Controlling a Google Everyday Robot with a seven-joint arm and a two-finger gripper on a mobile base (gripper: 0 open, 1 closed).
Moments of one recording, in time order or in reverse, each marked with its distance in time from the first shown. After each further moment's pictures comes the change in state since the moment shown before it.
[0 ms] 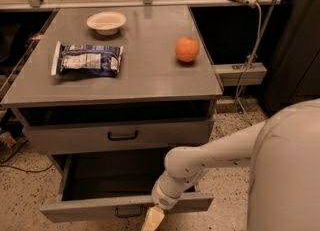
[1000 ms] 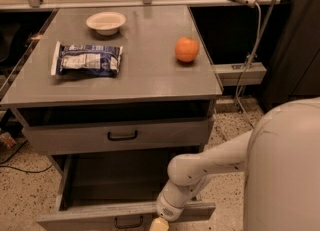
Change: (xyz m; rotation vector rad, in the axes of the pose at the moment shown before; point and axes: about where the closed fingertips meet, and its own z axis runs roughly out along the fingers) arm 0.031 0.021 0.015 -0.075 0.049 0.073
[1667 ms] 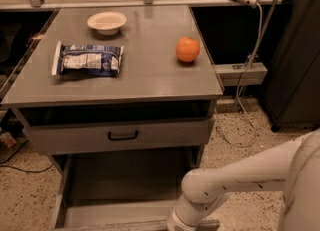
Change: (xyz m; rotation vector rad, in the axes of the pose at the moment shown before) arm 0.038 0.043 -0.006 -0.017 -0.024 0.070
